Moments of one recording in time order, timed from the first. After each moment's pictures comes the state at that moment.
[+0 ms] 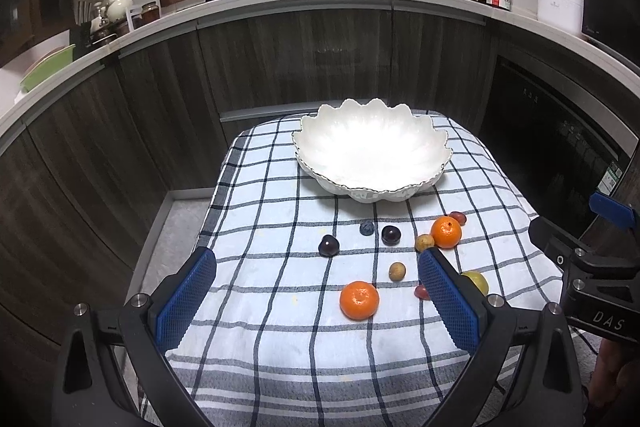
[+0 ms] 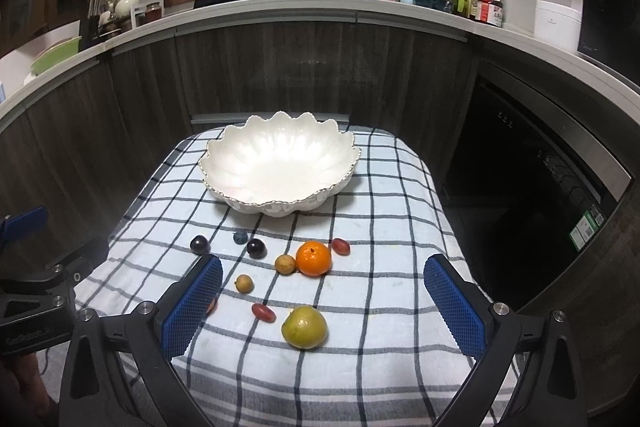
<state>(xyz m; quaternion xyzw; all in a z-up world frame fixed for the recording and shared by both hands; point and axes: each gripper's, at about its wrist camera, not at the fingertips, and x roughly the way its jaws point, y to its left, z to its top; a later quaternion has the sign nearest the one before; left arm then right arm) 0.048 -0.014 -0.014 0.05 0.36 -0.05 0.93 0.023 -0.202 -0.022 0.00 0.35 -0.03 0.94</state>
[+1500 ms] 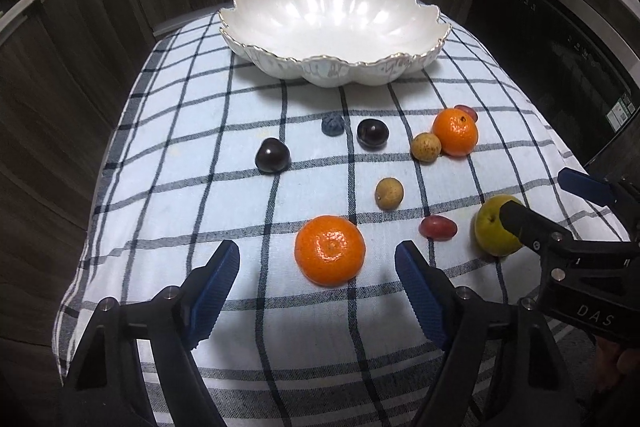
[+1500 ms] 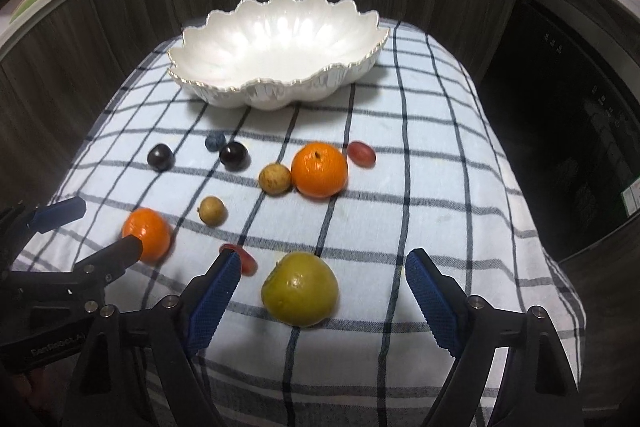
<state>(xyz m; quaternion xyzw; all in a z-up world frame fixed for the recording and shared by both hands) 0.108 -0.042 -0.134 0.07 0.51 -0.12 0.85 0.076 -0.205 -0.134 0.00 0.50 -0.01 0.86</state>
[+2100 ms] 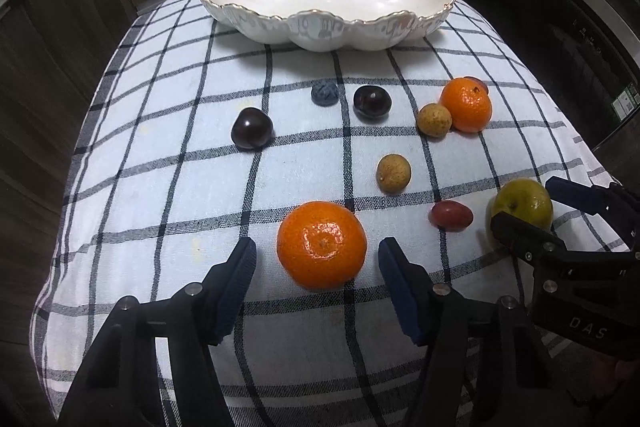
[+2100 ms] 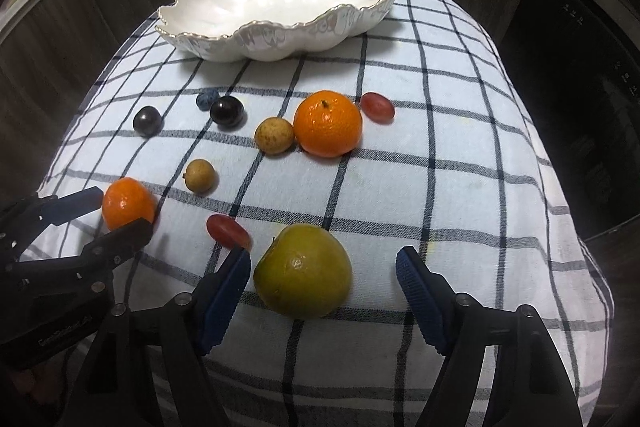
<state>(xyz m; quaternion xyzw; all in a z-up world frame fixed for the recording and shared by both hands) 0.123 -0.047 -0.166 0.07 0.55 -0.14 0.82 0.087 -0.205 -0.169 0.01 0.55 0.00 0.84</state>
